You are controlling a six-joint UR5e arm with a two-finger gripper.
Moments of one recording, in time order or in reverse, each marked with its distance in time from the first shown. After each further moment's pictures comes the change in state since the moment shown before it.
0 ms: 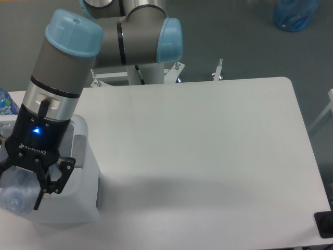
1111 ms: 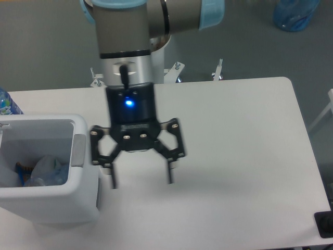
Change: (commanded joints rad) arm 0.172 0.078 -0.038 -0.073 0.624 0.516
